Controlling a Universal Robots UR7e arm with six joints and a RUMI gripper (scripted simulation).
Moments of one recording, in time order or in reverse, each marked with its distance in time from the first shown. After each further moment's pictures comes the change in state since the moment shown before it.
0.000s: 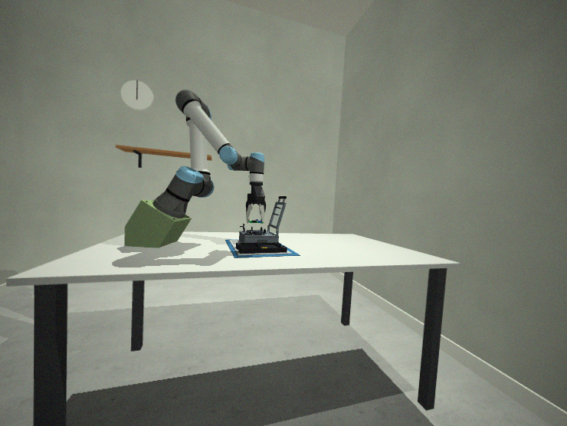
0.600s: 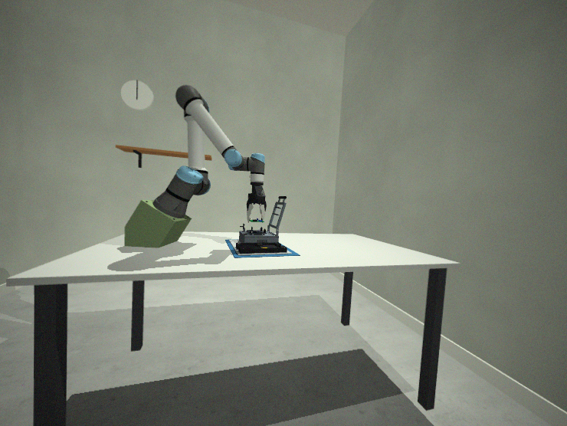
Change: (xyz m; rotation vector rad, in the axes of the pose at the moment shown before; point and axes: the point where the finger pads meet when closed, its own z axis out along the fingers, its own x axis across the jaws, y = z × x) arm -0.010 0.029 -0.002 0.002 0.002 0.000
